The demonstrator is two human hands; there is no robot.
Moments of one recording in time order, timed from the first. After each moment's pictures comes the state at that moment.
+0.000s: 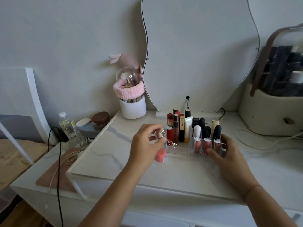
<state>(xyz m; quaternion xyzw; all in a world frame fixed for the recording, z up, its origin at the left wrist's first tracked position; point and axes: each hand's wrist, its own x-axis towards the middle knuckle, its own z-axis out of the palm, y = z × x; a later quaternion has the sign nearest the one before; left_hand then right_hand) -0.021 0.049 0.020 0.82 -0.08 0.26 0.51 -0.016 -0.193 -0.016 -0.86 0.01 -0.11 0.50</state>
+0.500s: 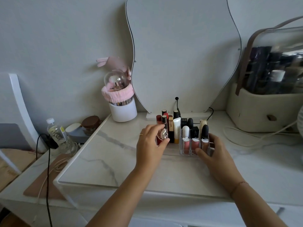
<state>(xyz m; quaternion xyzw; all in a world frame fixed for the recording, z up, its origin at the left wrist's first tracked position) 0.001 0.007 0.005 0.86 -0.09 0.35 0.36 -0.016 -0.192 -0.014 -0.86 0.02 -0.11 0.49</state>
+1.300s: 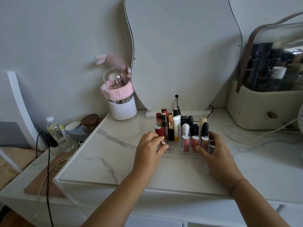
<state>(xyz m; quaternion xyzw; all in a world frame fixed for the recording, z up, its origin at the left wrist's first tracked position) -0.004 0.015 -0.013 0.91 -0.11 0.30 0.27 -0.016 -0.192 -0.015 -0.86 0.02 -0.11 0.49</state>
